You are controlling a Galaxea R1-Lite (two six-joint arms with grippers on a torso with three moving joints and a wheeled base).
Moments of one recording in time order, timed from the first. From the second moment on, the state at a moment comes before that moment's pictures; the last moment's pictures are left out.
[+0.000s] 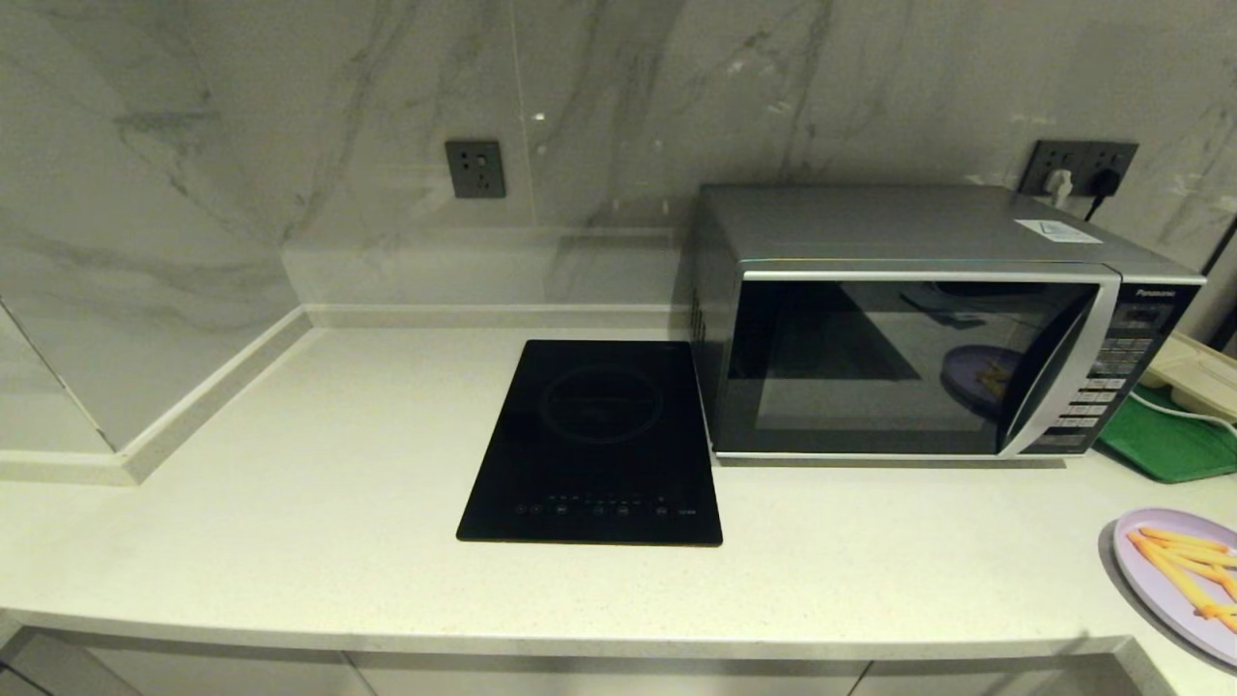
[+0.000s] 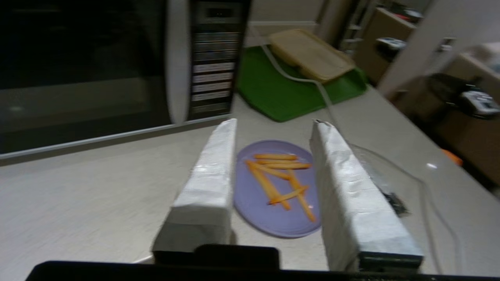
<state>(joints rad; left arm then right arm) 0.00 0.00 0.00 -0.01 0.01 -0.05 -0.02 0.78 -0.47 -0.25 -0.48 -0.09</state>
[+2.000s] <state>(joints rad) 0.00 0.00 0.00 -0.01 0.01 -0.05 0.07 1.93 -0.95 -0.55 -0.97 0.18</state>
